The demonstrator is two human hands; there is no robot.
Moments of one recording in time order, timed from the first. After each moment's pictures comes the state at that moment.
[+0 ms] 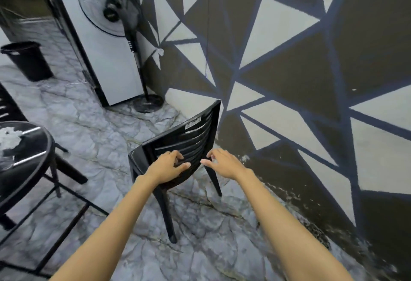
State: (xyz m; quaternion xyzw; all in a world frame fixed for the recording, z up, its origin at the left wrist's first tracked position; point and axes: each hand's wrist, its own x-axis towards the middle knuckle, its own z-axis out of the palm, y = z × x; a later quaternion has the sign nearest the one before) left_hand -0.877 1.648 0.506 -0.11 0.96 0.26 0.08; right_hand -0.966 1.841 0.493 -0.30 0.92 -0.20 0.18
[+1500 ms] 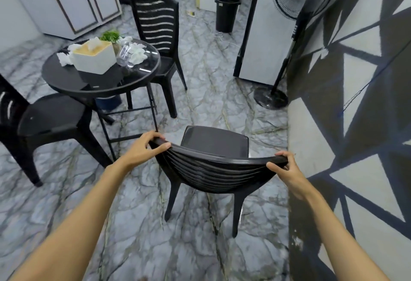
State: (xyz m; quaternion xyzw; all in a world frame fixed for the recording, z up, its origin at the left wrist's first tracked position) left_hand -0.942 1.650 0.467 -0.52 0.71 0.44 -0.19; right_hand -1.328 1.800 0.450 -0.38 0.67 -0.43 0.47
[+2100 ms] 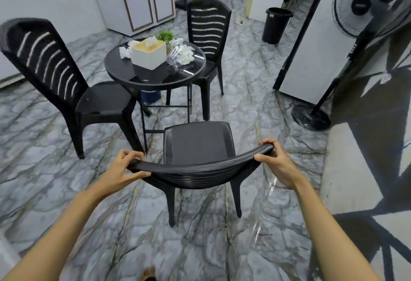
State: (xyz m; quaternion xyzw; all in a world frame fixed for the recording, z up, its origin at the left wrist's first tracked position) left_hand -0.818 1.730 0.453 -0.62 0.68 0.33 -0.22; right_hand -1.239 1.708 0.476 -0.45 0.53 -0.41 0.59
